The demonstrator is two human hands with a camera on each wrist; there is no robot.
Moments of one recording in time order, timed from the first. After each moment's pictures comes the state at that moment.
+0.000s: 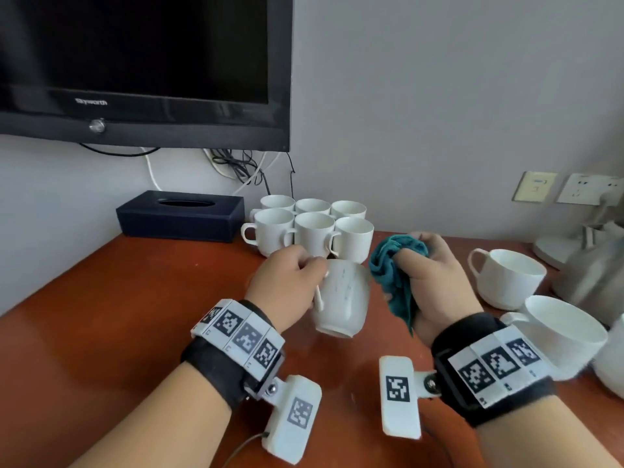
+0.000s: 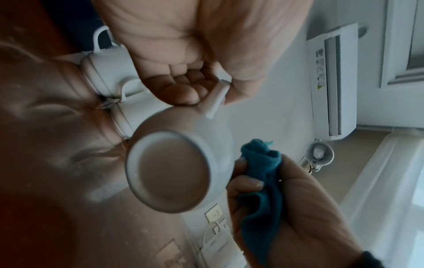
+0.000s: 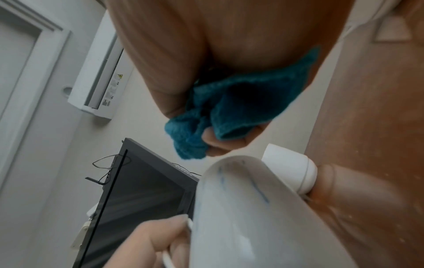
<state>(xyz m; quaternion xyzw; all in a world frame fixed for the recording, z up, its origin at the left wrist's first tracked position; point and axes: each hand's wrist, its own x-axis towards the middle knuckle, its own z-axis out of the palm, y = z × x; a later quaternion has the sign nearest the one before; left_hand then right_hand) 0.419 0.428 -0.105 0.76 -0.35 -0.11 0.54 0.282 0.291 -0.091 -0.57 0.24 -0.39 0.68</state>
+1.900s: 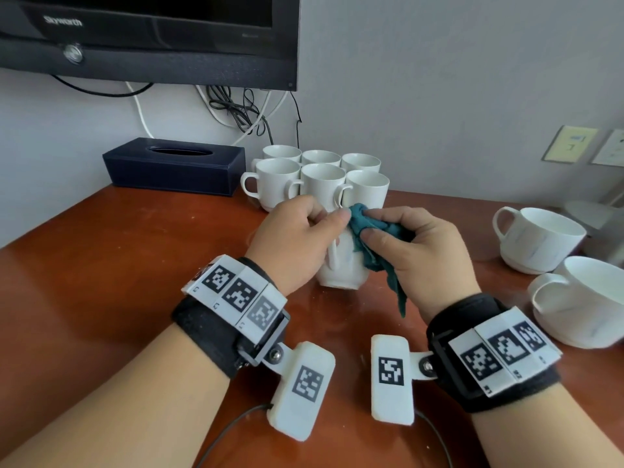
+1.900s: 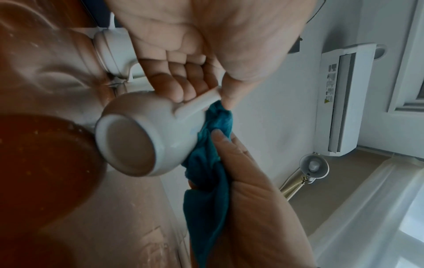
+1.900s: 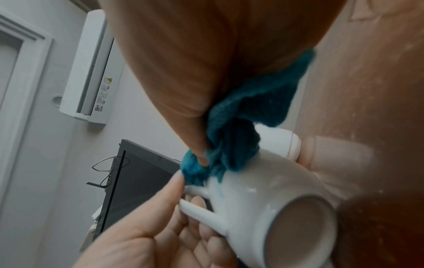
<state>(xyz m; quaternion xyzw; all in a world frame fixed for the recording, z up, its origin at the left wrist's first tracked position) 0.424 0.422 -0.127 0.74 -0.37 -0.08 0.56 0.295 0.290 -0.136 -0.76 0.17 -0.40 0.48</state>
